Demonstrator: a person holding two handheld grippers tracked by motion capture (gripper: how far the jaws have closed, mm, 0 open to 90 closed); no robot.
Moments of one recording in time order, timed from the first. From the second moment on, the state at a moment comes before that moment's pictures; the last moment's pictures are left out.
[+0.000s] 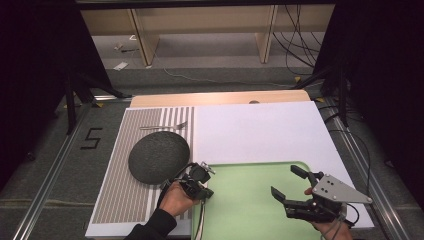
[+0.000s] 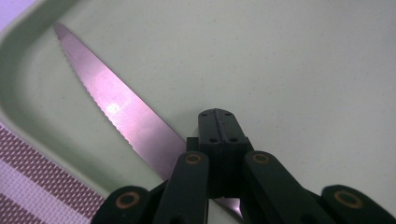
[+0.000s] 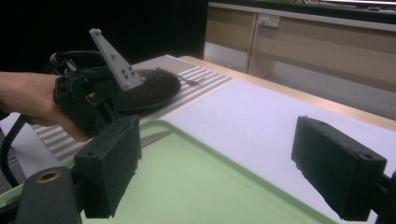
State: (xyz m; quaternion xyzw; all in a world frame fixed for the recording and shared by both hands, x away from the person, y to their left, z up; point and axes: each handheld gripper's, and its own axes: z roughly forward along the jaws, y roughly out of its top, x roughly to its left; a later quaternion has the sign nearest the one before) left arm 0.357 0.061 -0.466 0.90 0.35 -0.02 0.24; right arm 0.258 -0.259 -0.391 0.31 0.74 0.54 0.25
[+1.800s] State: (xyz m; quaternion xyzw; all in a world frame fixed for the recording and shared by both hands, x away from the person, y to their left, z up) left arm 0.336 0.078 -0.423 0.84 0.31 0.06 0.44; right arm 0.258 -0.260 -0.391 0.31 0.74 0.55 0.25
